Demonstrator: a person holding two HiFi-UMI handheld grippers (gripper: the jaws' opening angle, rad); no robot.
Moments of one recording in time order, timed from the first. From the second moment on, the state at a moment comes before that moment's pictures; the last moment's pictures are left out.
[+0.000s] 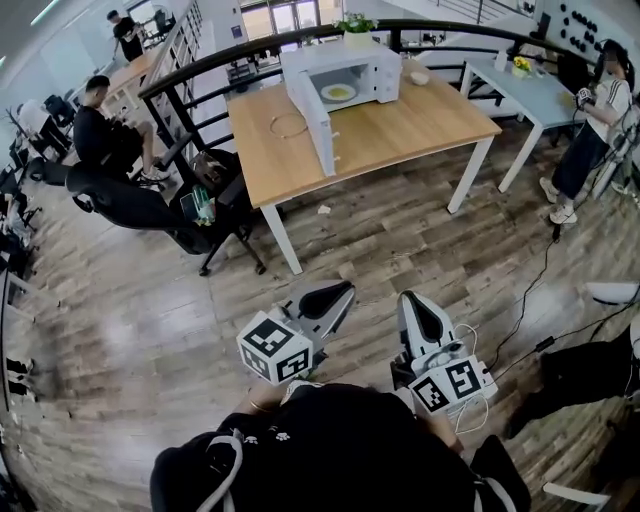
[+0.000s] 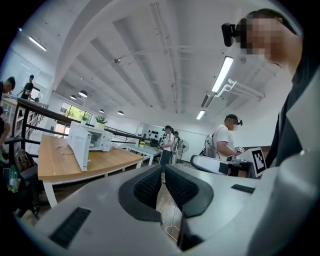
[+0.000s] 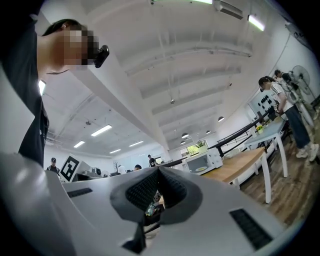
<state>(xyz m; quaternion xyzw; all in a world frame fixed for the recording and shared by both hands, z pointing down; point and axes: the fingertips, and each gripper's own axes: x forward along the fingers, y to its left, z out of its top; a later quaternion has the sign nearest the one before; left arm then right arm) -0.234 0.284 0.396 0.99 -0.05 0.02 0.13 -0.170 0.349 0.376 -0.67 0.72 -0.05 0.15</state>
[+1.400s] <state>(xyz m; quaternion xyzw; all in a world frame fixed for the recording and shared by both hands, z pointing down) -0.139 0.237 0.414 0.99 -0.06 0.00 0.16 -0.077 0.309 0.387 -0.68 0.72 -0.08 0.11</state>
